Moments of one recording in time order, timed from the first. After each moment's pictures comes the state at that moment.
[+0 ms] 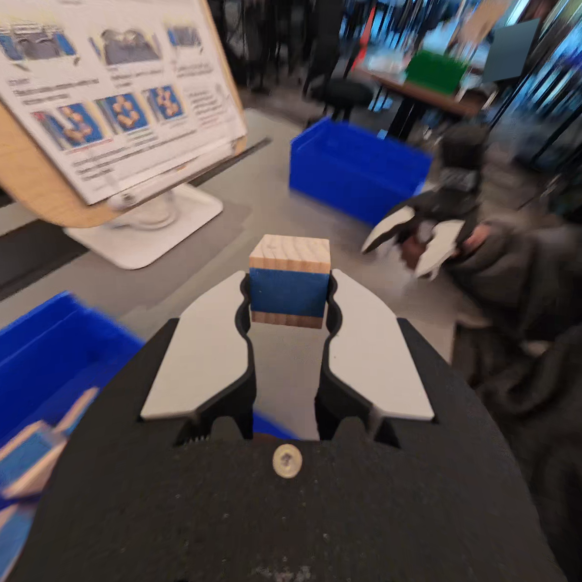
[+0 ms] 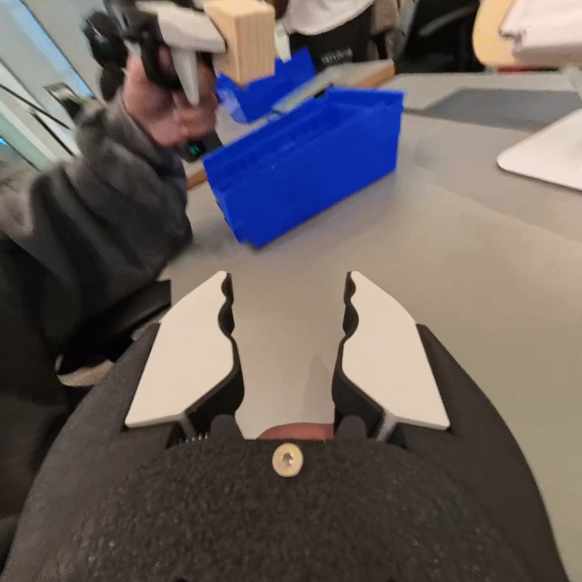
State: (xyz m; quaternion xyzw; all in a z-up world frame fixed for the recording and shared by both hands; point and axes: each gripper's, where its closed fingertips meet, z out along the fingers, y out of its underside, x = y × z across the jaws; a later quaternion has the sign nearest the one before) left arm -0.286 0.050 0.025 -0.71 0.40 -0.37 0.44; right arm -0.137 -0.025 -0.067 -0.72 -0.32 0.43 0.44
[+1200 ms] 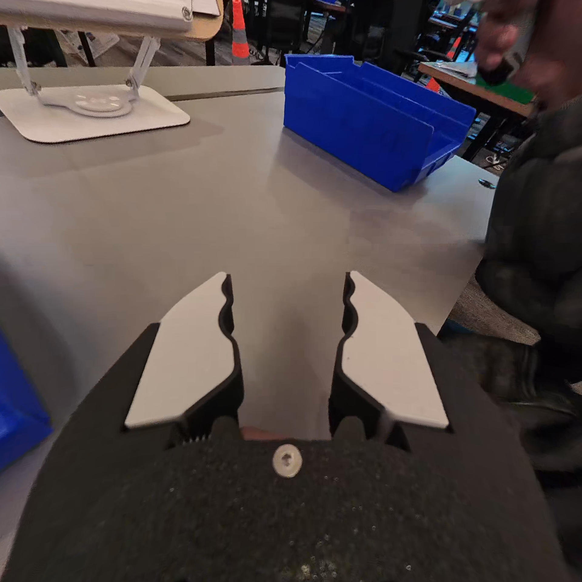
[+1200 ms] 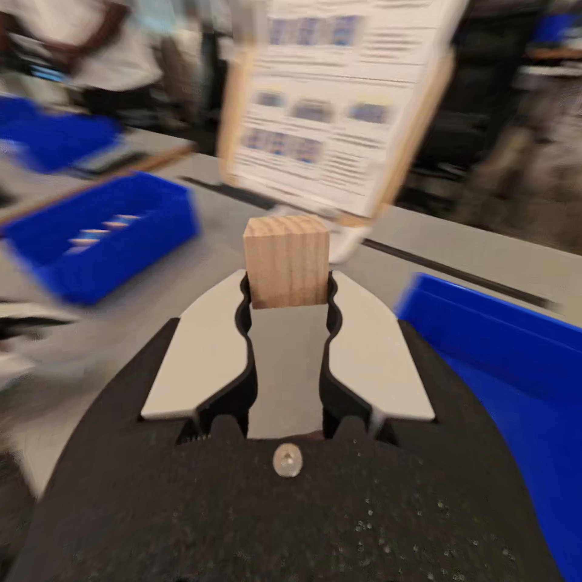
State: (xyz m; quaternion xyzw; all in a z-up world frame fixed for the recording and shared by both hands) left arm -0.220 -0.078 -0.105 -0.76 0.30 -0.31 0.48; right arm 0.046 0.039 0.040 -0.77 -0.19 0.18 0.58
